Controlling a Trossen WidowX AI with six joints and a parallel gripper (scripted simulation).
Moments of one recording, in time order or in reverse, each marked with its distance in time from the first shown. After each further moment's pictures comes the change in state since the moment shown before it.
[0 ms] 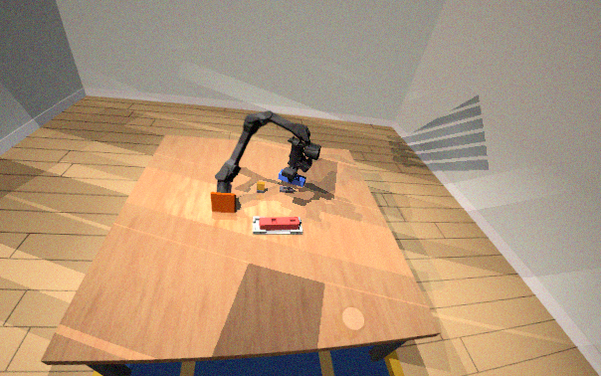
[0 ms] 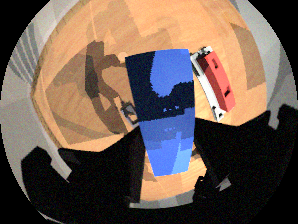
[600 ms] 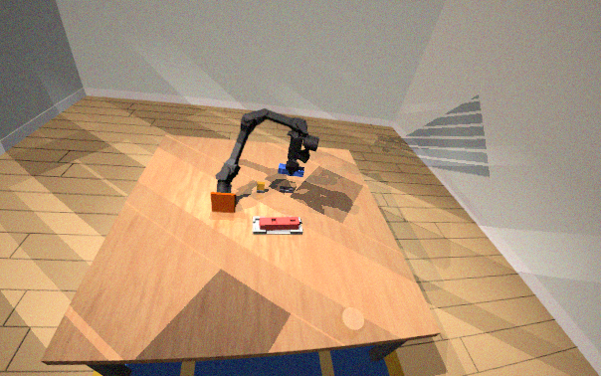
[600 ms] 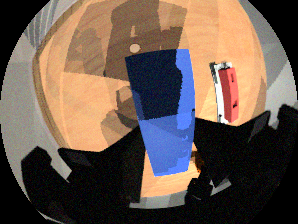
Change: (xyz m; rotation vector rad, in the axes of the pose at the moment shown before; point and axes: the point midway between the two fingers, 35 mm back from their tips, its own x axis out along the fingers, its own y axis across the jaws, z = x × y) arm -0.006 0.053 -0.025 -0.273 0.008 0.017
